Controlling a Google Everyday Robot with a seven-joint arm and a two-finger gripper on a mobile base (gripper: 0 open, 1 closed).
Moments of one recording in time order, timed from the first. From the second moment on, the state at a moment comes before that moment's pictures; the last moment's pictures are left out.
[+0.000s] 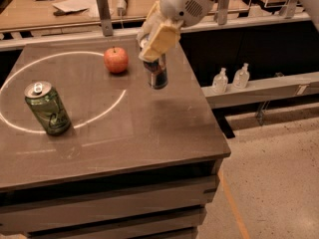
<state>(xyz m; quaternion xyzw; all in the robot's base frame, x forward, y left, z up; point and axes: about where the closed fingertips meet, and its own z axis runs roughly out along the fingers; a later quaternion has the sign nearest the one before) 0.556 0.022 1.002 -0.72 0.61 0.17 0.29</state>
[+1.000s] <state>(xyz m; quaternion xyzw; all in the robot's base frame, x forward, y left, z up) 0.653 0.075 0.996 -0.62 0.66 0.18 0.38</state>
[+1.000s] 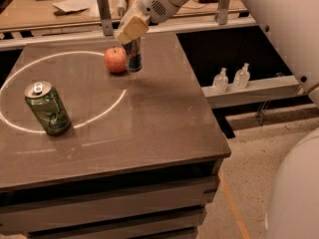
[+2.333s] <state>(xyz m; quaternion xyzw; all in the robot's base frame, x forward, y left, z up) 0.667 0.081 0.978 -0.60 0.67 0.19 0.40</state>
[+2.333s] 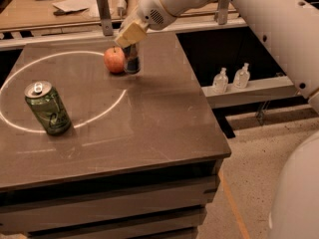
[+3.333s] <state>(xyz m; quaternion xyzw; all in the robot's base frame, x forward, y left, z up) 0.678 0.089 0.954 -0.59 0.67 0.21 0.40</state>
